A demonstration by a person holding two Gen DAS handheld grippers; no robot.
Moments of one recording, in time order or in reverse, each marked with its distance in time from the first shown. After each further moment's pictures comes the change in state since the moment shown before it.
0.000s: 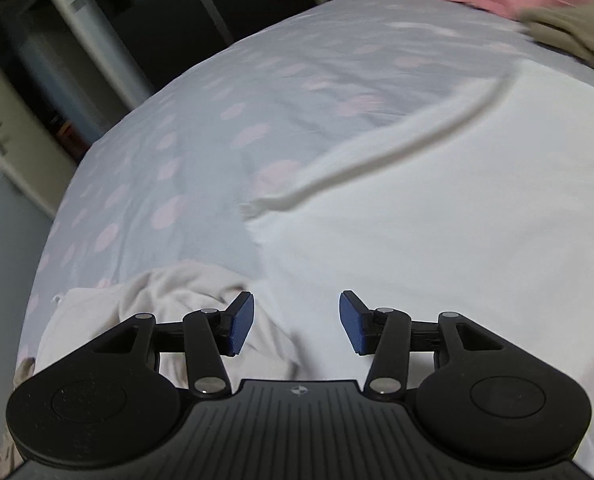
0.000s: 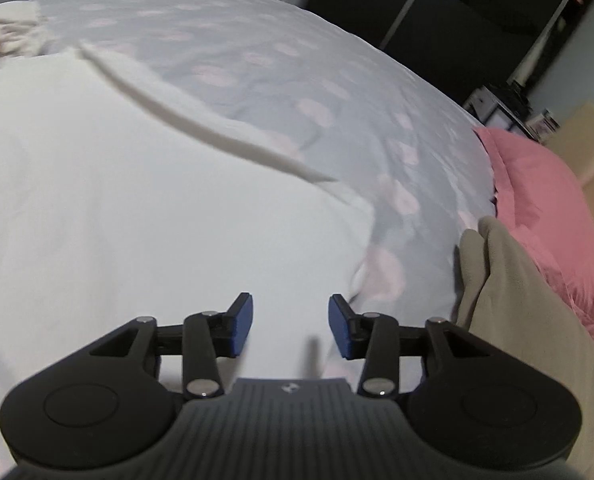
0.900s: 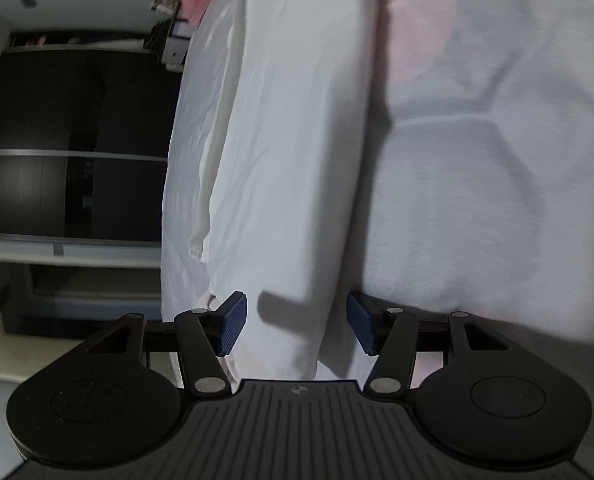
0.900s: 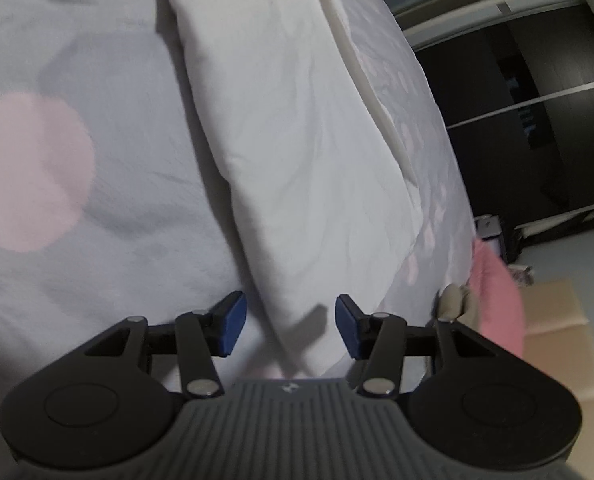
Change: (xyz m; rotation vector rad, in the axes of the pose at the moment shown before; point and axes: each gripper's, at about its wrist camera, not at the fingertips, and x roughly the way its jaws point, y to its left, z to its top) left arm 0.011 -0.156 -0.122 0.808 -0.039 0.333; right arm -0.042 0.114 -0.120 -0.647 -0.001 -0.177
